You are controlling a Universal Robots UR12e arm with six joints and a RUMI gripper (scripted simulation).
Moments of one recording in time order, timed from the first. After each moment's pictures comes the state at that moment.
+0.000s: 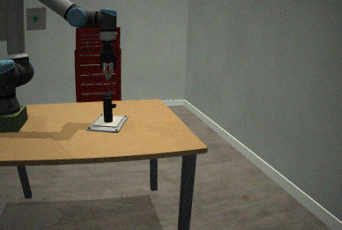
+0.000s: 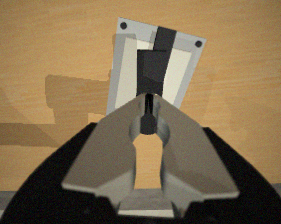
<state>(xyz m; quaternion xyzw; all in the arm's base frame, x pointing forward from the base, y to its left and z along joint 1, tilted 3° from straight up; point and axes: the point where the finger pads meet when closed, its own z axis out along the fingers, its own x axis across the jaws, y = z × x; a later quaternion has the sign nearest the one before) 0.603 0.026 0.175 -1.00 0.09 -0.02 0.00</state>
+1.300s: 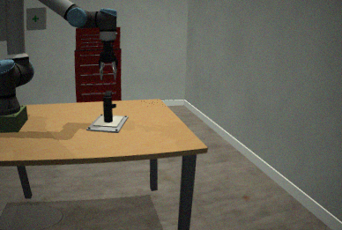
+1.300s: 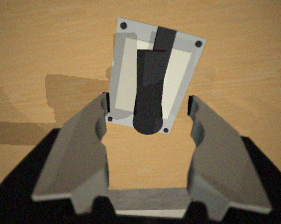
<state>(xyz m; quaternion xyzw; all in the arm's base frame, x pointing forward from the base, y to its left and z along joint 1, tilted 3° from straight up) 0.603 0.026 0.175 -1.00 0.09 -0.02 0.00</state>
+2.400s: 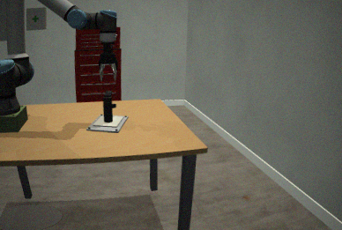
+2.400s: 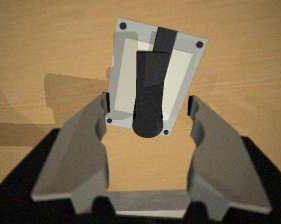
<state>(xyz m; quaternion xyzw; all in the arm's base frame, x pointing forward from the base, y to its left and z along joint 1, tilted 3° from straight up) 0.603 0.026 0.167 -1.00 0.09 -0.02 0.00</state>
